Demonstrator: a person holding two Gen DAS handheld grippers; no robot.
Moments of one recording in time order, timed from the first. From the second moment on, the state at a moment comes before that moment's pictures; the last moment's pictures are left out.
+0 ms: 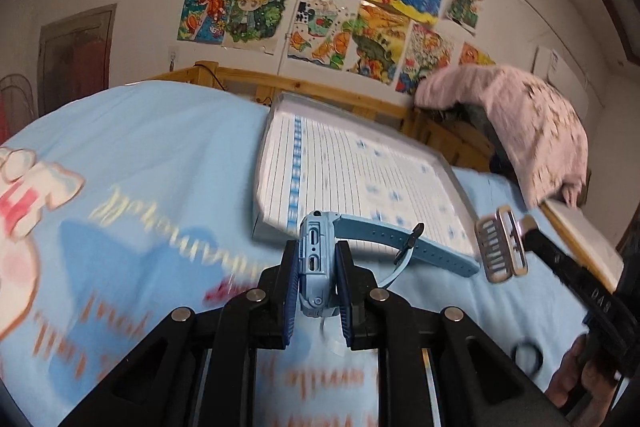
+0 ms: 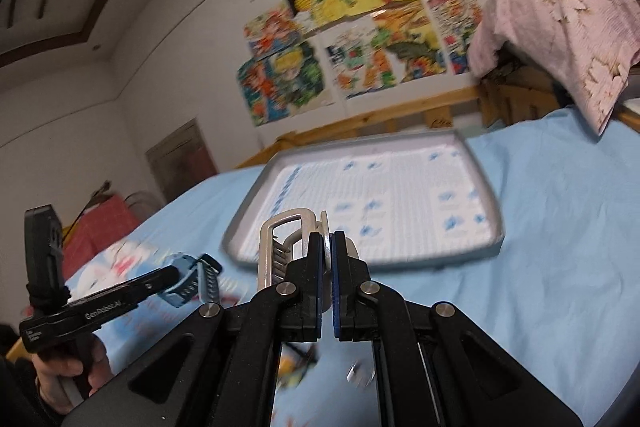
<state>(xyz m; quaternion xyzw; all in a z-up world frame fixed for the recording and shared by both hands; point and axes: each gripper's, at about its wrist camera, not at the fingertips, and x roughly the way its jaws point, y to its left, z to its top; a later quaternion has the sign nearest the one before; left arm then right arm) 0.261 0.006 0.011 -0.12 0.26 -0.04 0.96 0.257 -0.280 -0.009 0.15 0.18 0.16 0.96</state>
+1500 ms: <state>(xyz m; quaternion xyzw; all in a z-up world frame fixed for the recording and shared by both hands) 0.206 0.004 0.048 -0.10 0.15 -0.05 0.98 0.216 -0.264 0.030 0.09 0.13 0.11 0.98</state>
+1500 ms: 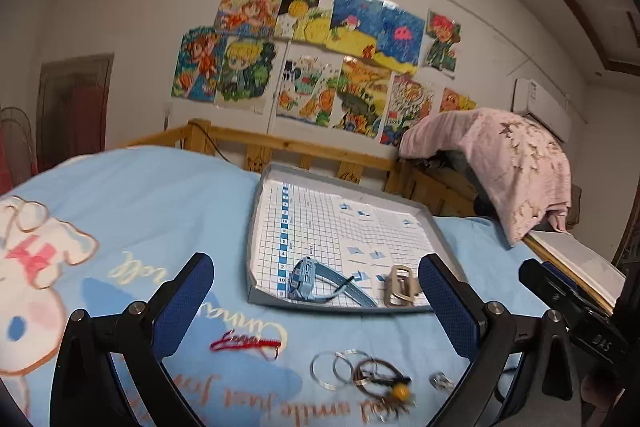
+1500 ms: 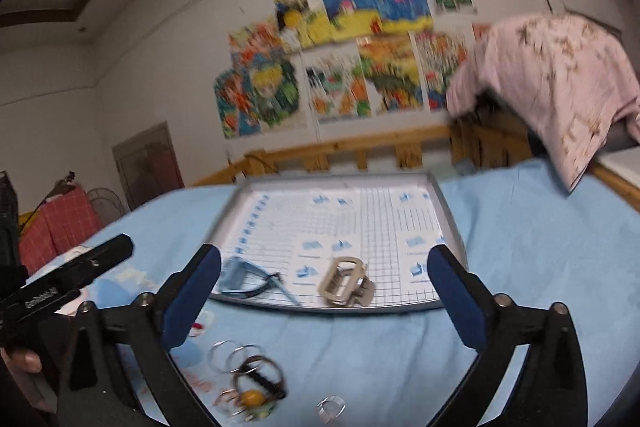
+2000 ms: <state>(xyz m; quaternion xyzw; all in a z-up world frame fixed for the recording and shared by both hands) 0.052 0.000 0.046 -0.08 0.11 -0.05 0.99 0.045 -0.285 0.028 0.08 0.07 0.08 0.99</state>
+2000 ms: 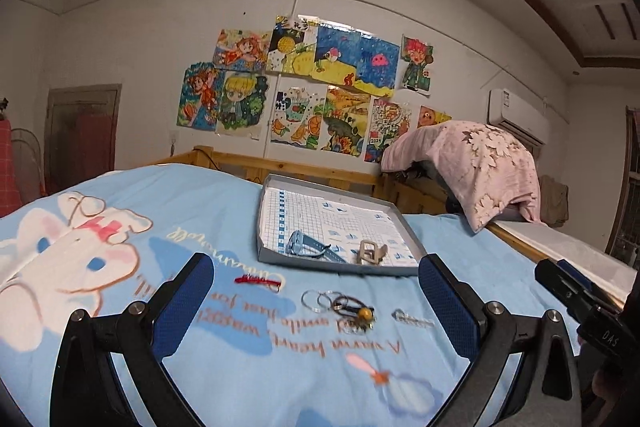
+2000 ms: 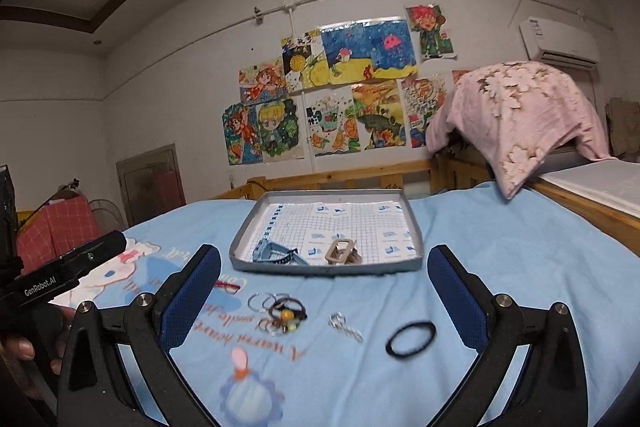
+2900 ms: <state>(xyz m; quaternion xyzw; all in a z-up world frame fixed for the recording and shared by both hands) -0.022 0.000 0.003 -0.06 0.13 -0.04 0.99 -0.025 -0.278 -0.004 0.07 0.10 0.05 0.99</state>
